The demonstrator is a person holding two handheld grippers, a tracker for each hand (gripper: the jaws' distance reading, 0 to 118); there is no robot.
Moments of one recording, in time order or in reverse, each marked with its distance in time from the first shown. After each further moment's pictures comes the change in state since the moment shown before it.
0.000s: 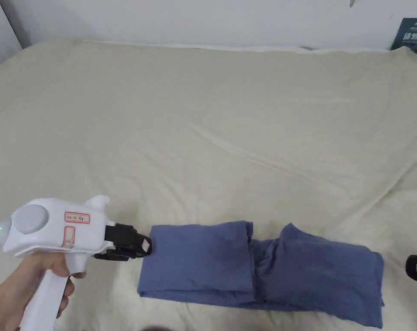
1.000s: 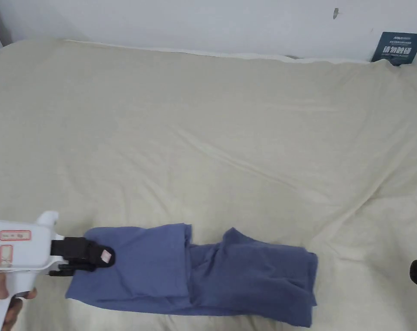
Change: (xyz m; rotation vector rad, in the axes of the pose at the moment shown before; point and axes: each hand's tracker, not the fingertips) left arm -0.031 -0.018 0.039 0.105 -0.040 0.112; right arm 0.011 0.006 0.033 0.032 -0.045 0.036
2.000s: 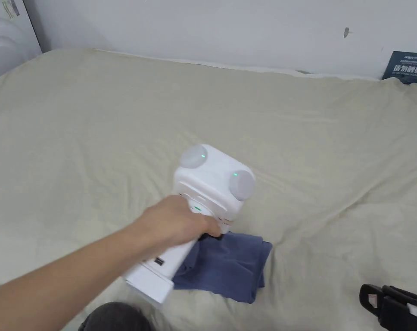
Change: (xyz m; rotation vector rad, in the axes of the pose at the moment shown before) left arm 0.319 -0.080 -0.200 -0.273 0.878 -0.634; right arm 0.016 -0.047 0.011 -0.042 0.151 0.064
